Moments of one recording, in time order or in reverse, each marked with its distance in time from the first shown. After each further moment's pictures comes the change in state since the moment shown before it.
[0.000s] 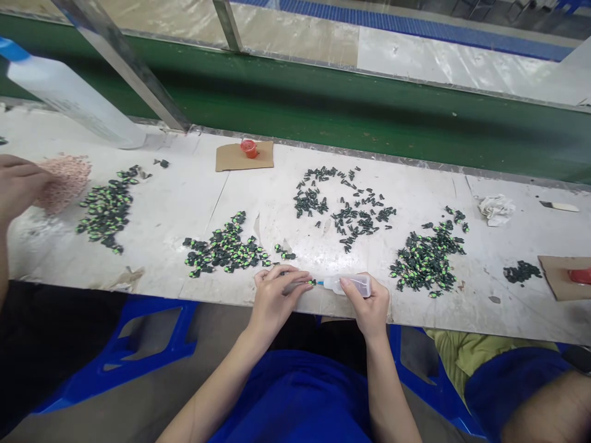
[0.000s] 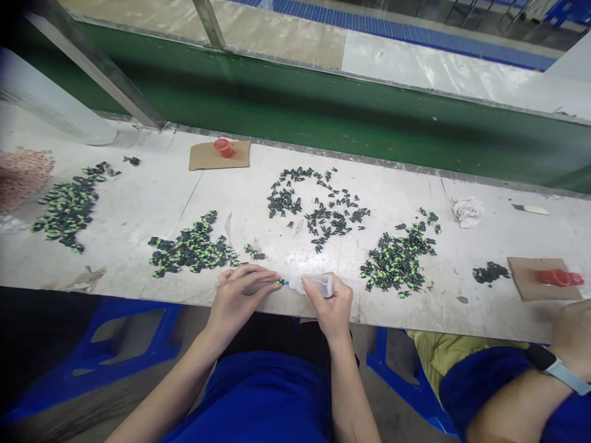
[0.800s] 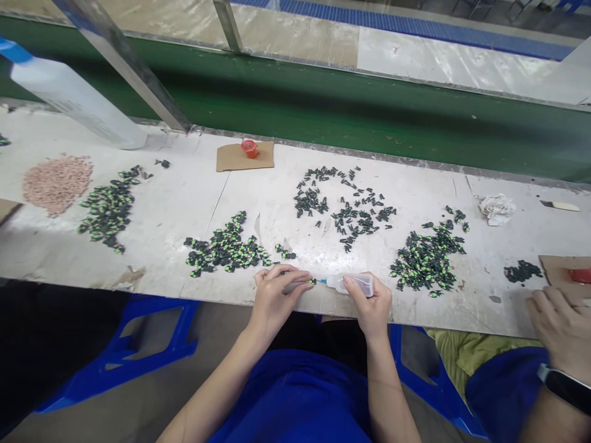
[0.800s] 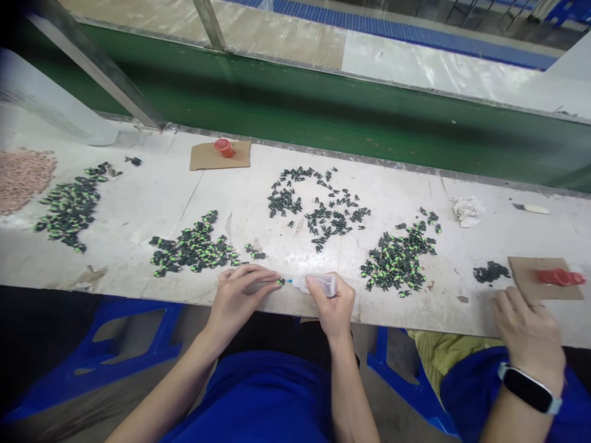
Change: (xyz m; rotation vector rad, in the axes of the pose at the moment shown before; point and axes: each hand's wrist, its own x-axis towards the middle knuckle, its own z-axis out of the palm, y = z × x) left_hand 0.001 0.002 -0.002 -0.011 -0.028 -0.031; right_hand -0.001 -0.002 -0.001 0.020 0.039 0.016
